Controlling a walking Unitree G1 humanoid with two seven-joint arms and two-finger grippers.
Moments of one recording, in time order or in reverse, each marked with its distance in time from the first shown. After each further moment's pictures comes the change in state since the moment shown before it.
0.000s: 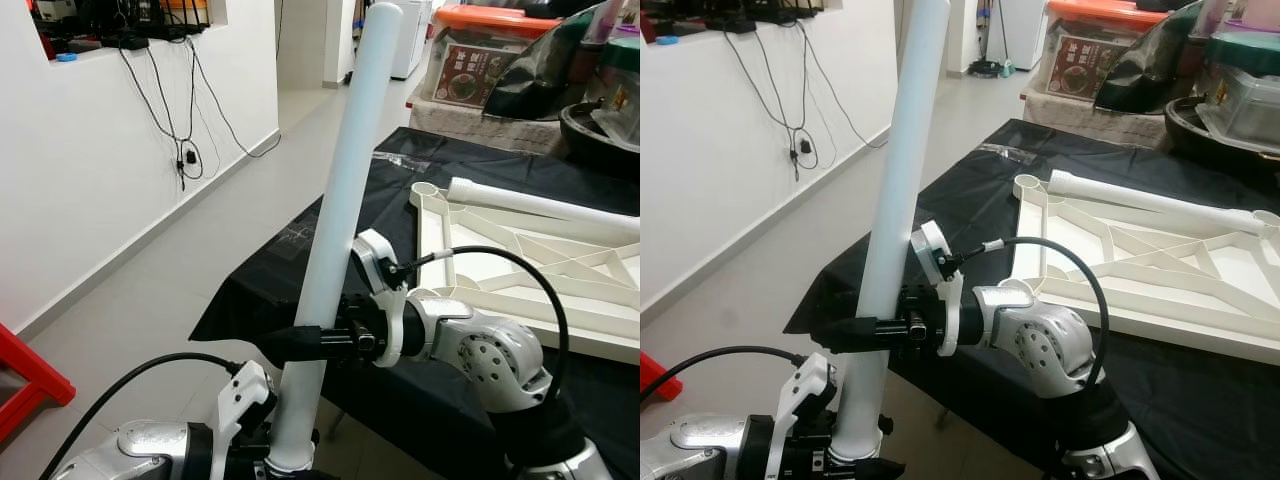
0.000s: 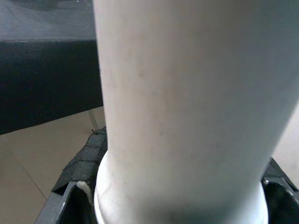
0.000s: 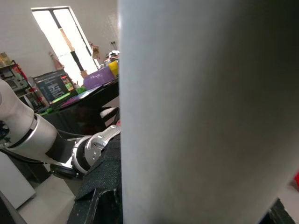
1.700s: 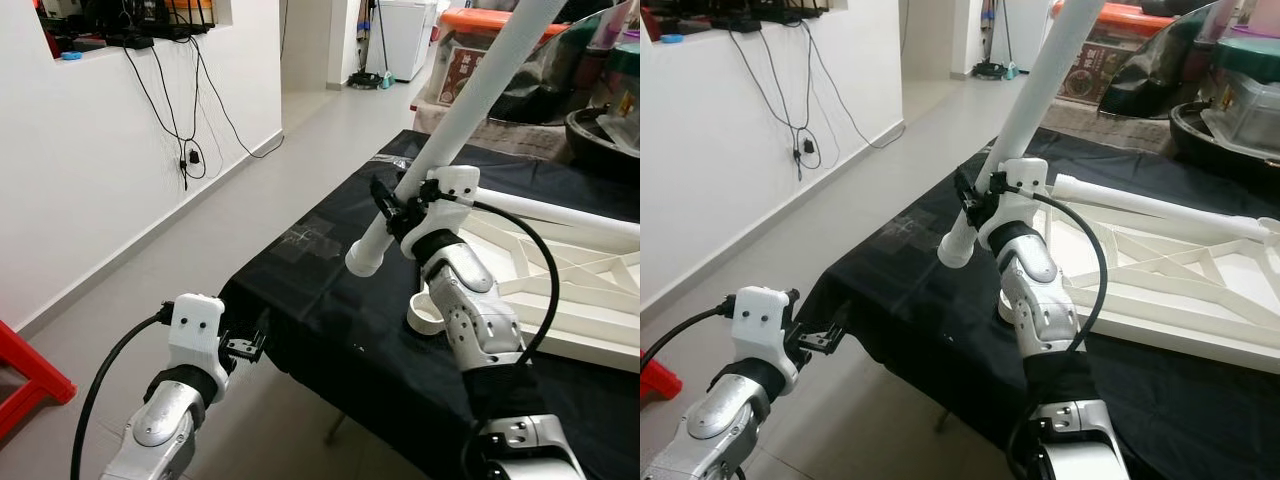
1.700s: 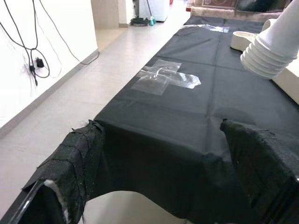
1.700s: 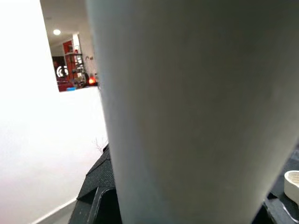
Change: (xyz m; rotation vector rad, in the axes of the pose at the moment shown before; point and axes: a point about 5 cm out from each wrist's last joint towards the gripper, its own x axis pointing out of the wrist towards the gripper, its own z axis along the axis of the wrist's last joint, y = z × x) left arm -0.016 0.052 0.032 0.128 -0.420 1.113; right arm -0.069 -0.077 0.053 -0.496 -0.423 -1.316
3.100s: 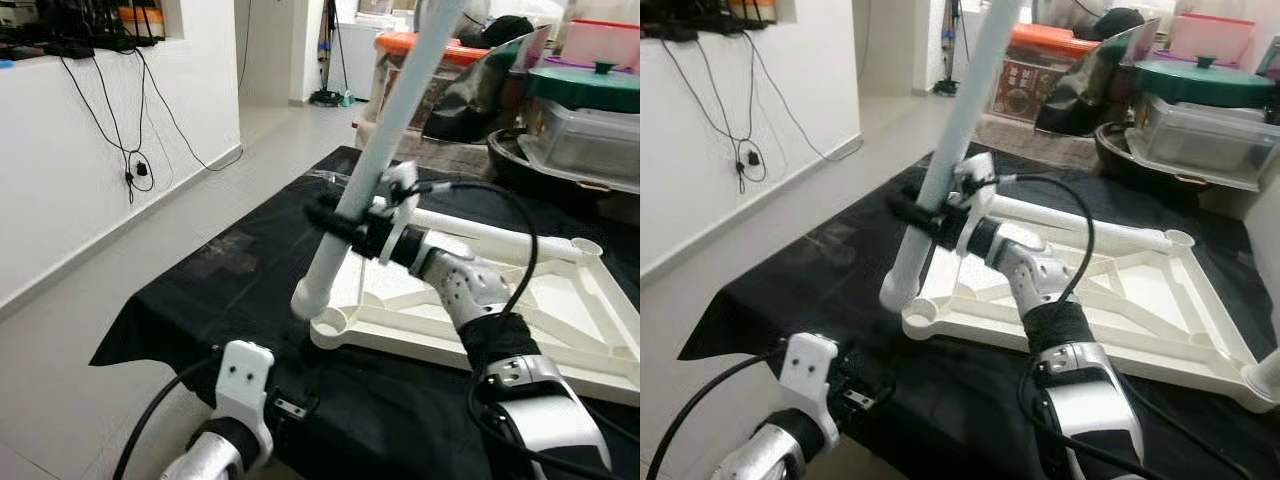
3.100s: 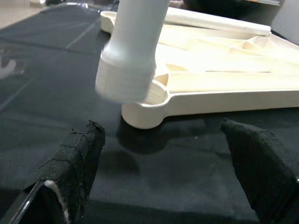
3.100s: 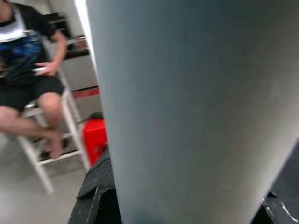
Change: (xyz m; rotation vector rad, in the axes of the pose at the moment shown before) left arm -0.031 -0.059 -0.014 -0.093 0.085 -0.276; right arm 0.014 0.021 -0.020 0.251 0.276 0.805
